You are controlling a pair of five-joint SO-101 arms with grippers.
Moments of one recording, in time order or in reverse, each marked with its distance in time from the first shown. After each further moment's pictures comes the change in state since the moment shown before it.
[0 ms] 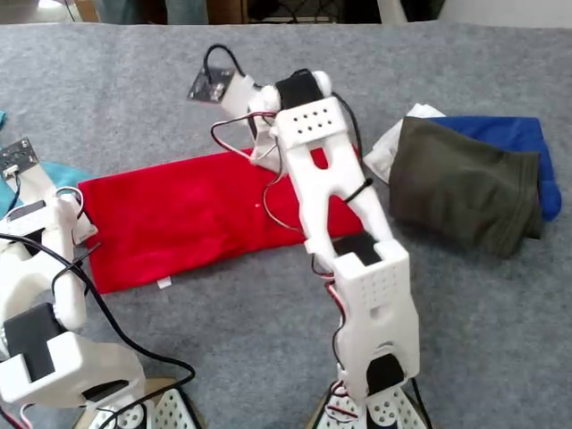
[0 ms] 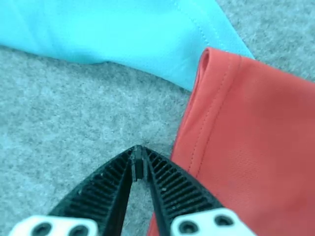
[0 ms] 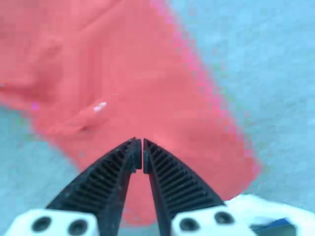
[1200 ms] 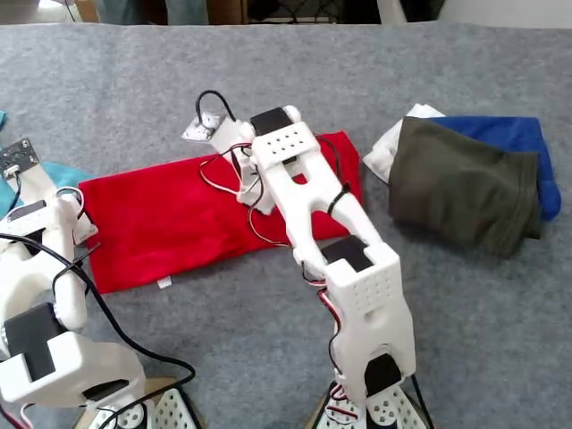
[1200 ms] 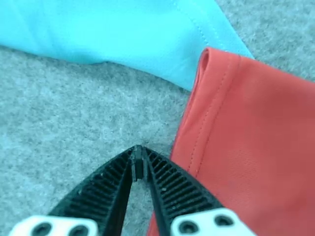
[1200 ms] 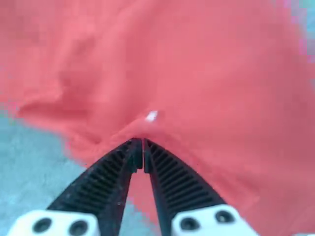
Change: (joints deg) left arm 0.0 0.0 0.0 0.0 0.0; right arm -4.0 -0.4 20.7 -14.1 -10.7
